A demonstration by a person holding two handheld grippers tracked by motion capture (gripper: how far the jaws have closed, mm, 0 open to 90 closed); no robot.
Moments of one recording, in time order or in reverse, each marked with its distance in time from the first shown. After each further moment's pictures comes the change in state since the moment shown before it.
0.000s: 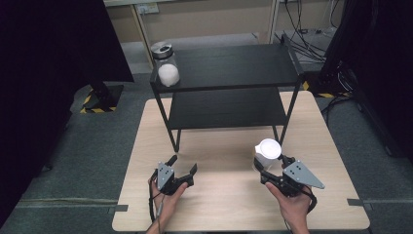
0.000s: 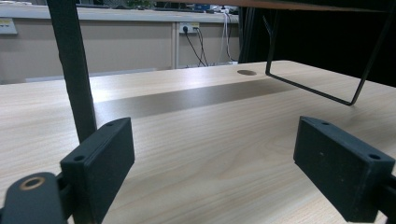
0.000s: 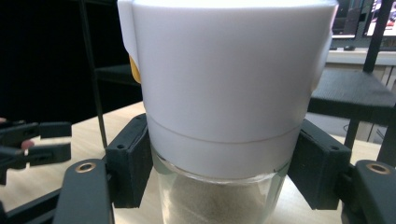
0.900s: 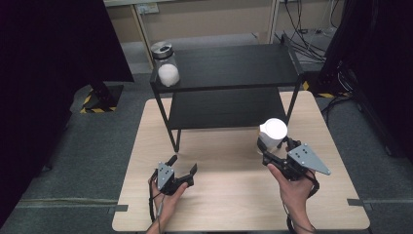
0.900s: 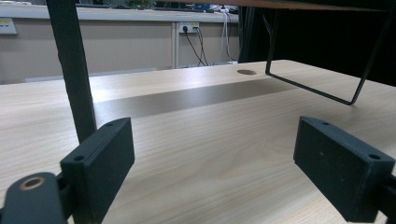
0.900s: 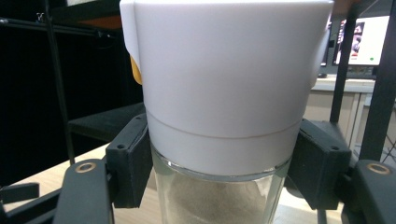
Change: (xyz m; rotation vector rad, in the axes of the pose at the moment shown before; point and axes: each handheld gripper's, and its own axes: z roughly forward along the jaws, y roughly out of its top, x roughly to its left) left arm 0.000 0.000 0.000 0.001 0.000 0.000; right arm 0.000 0.035 0.017 -0.096 -0.077 -0.003
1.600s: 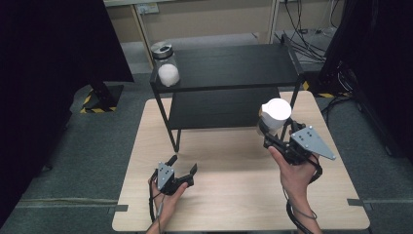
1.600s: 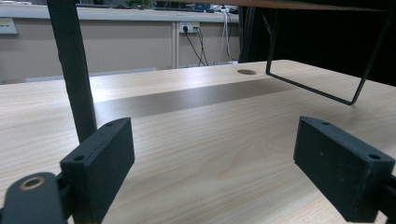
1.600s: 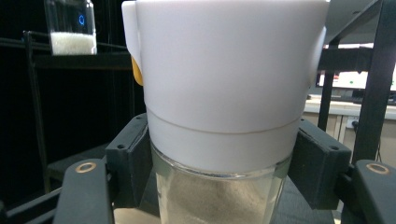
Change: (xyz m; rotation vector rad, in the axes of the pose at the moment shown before) left arm 0.000 0.000 0.000 -0.001 0.000 0.000; right arm 0.002 0.040 0.017 -0.060 -0.044 -0.026
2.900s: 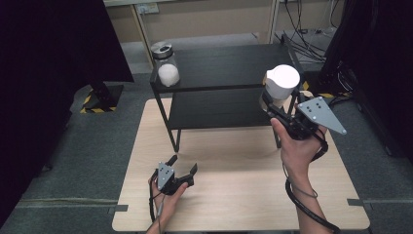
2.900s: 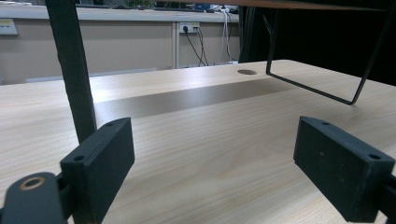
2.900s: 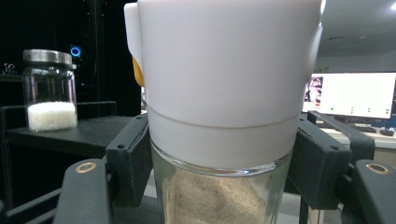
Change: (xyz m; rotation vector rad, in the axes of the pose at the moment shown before) left arm 0.000 0.000 0.000 -0.001 0.001 0.000; right arm 0.003 0.057 0.027 -0.090 -0.057 -0.005
